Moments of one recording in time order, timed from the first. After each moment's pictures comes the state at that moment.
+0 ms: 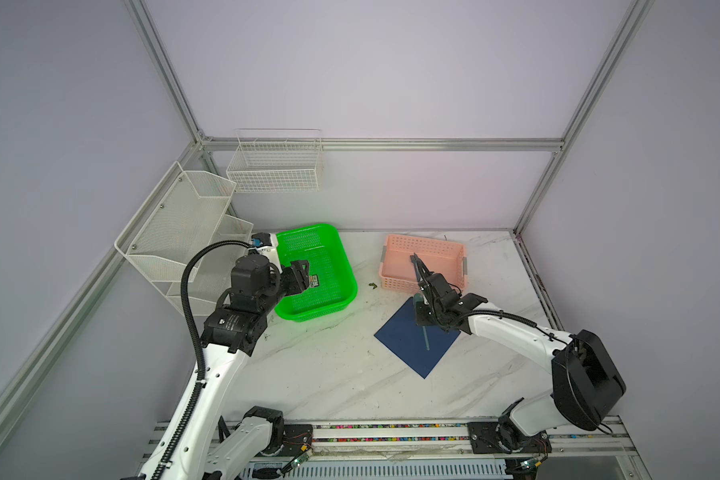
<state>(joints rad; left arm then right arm) -0.18 0.96 1.12 -0.57 0.01 -0.41 0.64 1.51 0.97 -0.45 0.12 0.54</state>
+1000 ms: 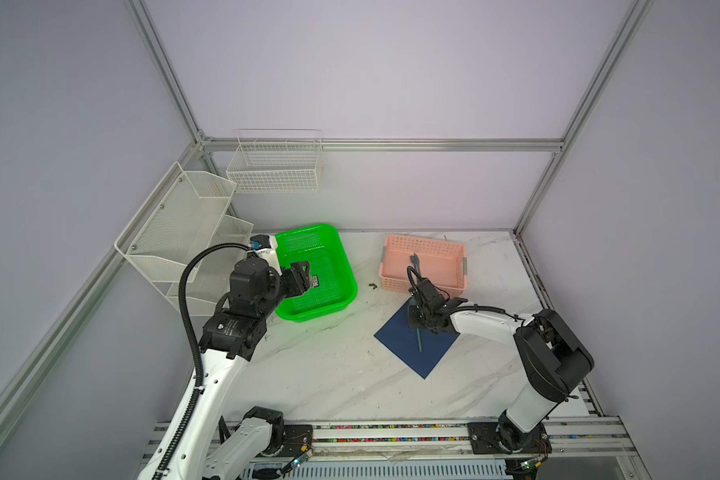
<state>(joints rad) -0.19 0.94 1.11 -0.56 0.00 -0.42 0.64 1.69 0.96 -0.30 0.16 0.57</state>
